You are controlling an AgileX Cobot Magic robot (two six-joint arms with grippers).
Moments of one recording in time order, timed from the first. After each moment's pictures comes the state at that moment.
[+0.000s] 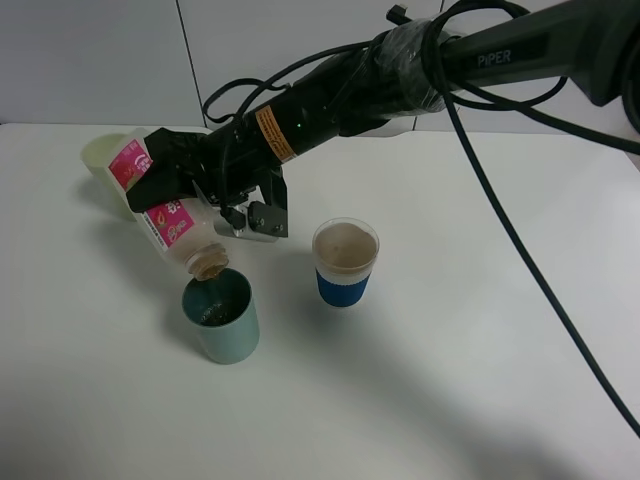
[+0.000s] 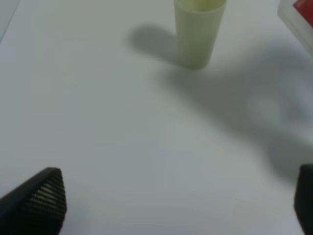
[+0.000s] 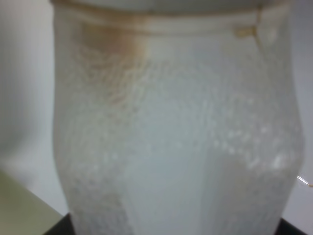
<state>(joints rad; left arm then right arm) 0.04 -0.01 -0.51 -0.02 1.05 0.02 0.69 2.20 -1.58 -1.75 -0.98 -0.98</state>
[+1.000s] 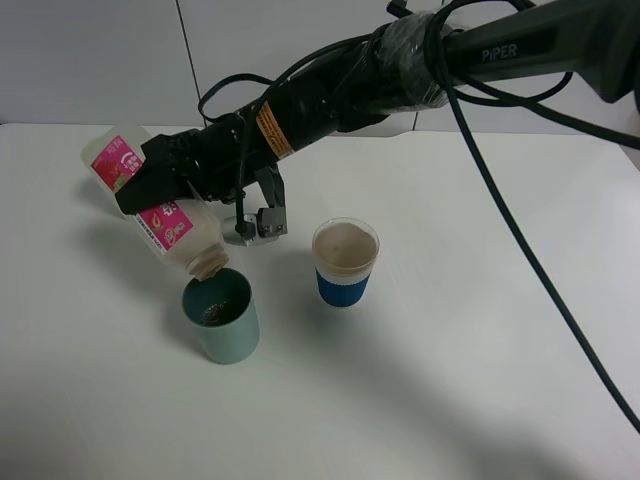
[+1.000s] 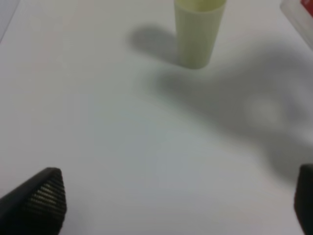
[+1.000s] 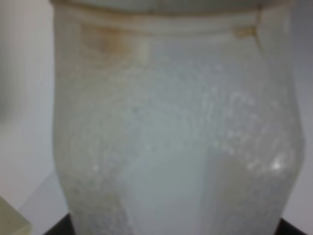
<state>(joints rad) 0.04 -0.01 -0.51 -0.02 1.05 0.02 0.70 2.18 -1.58 -1.75 -1.02 -1.13</state>
